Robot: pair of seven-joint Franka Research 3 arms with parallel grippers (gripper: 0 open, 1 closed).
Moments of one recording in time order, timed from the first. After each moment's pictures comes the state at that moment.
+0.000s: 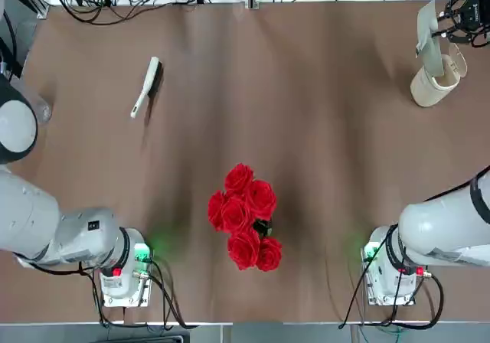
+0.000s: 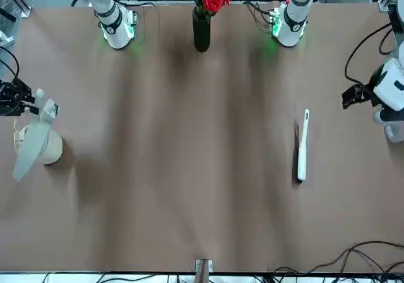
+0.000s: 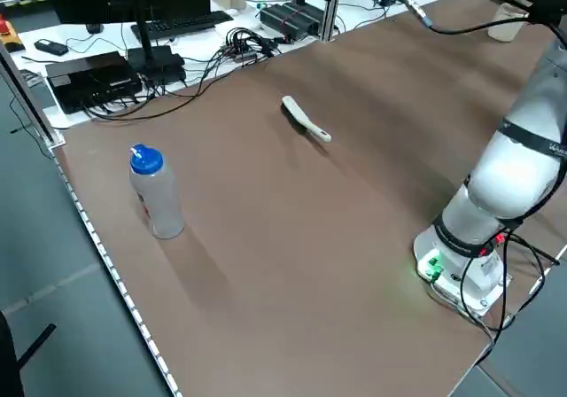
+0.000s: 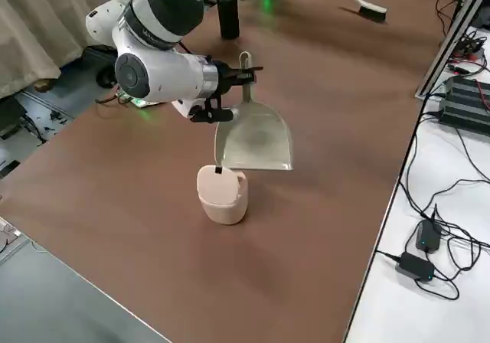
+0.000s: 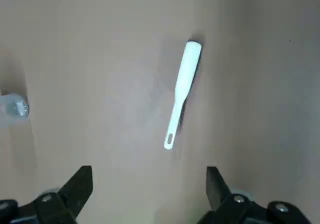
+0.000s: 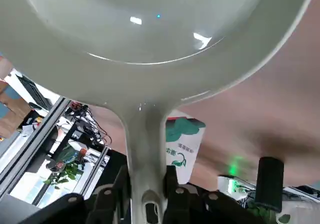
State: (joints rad) left arm 0.11 0.06 -0.16 -1.58 0.07 1.57 -0.08; right arm -0.17 0.17 -0.46 -1.83 0.90 1.42 0.45
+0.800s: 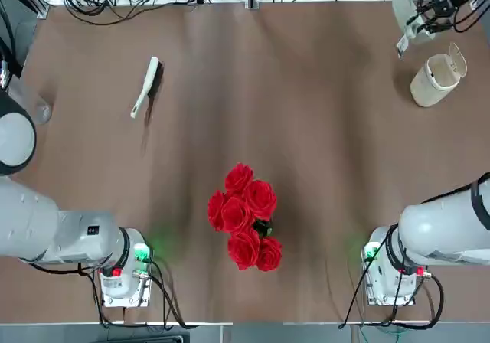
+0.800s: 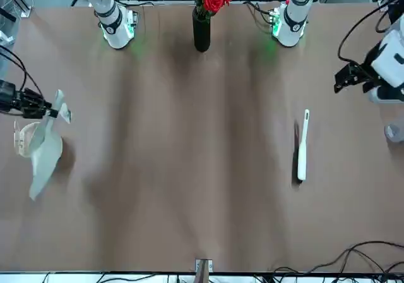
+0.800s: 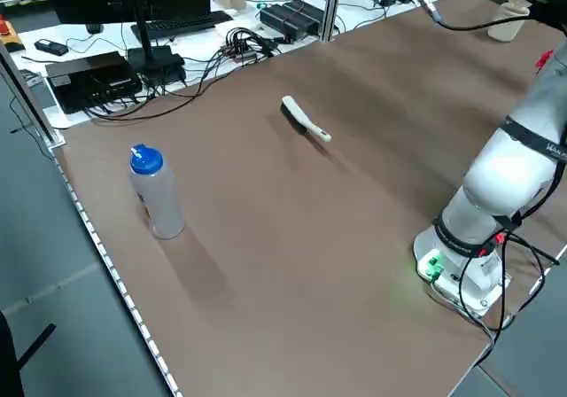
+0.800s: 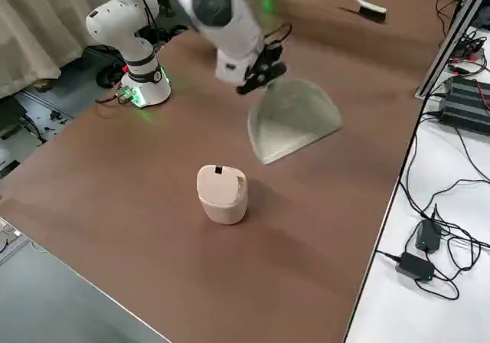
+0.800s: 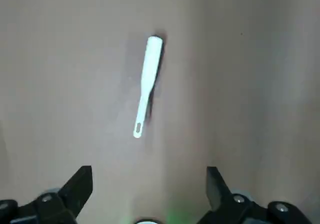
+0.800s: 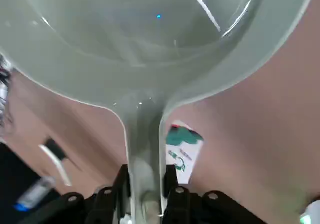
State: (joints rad) left arm 0.03 0.01 -0.15 -1.54 -0.01 1.50 -0.09; right arm -0.13 0.10 -0.18 -1.79 0.56 1.58 0.17
